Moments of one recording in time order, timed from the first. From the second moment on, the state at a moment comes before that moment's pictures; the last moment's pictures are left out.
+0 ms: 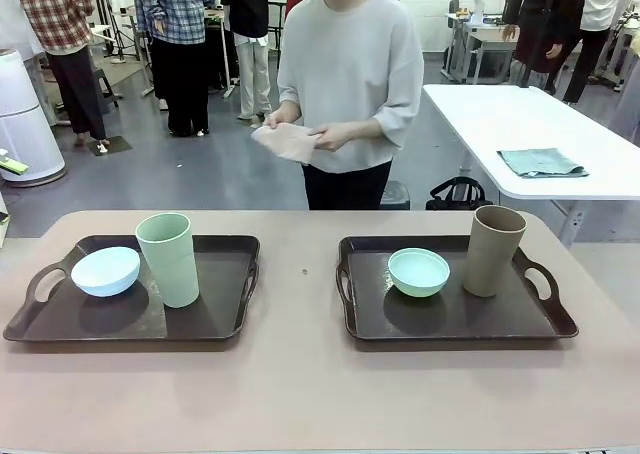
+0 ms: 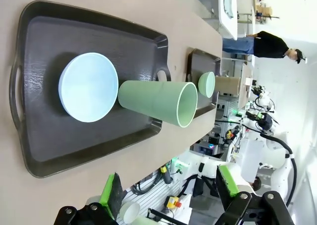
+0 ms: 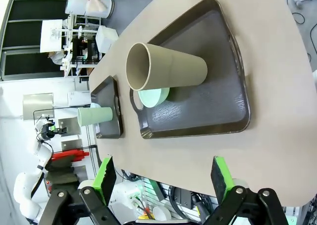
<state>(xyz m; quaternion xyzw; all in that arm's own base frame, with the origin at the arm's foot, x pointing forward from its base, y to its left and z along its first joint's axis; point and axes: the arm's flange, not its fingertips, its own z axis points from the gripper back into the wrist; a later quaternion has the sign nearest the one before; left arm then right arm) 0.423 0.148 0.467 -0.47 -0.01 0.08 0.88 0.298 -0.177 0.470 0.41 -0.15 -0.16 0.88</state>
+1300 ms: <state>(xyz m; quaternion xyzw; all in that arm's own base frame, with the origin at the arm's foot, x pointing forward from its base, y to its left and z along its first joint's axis) 0.423 0.149 0.466 -0.47 -0.01 0.08 0.88 0.297 -0.178 0.470 0.41 -0.15 -0.16 0.88</state>
